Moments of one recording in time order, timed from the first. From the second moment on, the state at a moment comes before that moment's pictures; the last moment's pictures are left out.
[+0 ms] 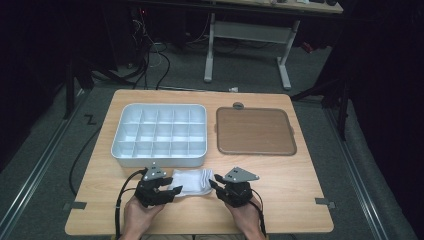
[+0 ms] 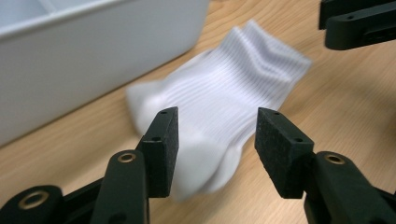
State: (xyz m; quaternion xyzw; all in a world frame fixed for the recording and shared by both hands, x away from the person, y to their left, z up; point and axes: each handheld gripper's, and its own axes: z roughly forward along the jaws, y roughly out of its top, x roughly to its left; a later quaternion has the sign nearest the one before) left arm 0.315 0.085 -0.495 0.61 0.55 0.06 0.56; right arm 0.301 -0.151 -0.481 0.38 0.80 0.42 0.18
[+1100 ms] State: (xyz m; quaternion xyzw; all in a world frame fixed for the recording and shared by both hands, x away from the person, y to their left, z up) left arm 0.305 0.082 -0.531 0.65 0.56 0.11 0.51; right arm 0.309 -0.134 -0.504 0.39 0.83 0.35 0.20
